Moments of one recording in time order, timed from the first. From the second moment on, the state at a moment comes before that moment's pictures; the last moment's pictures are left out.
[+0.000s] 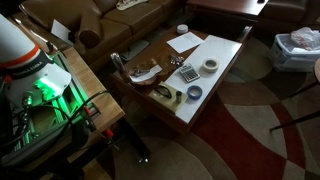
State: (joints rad) arm -0.02 -0.84 -0.03 -2.50 0.17 1.54 0.05
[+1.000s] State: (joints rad) arm 0.08 -0.64 0.22 -2.68 0.21 1.80 0.17
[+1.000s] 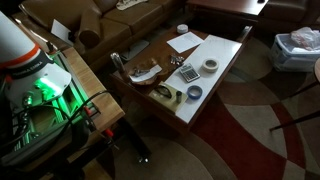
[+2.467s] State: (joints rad) arm -0.09 -0.11 0.31 -2.76 -0.15 2.59 0.87
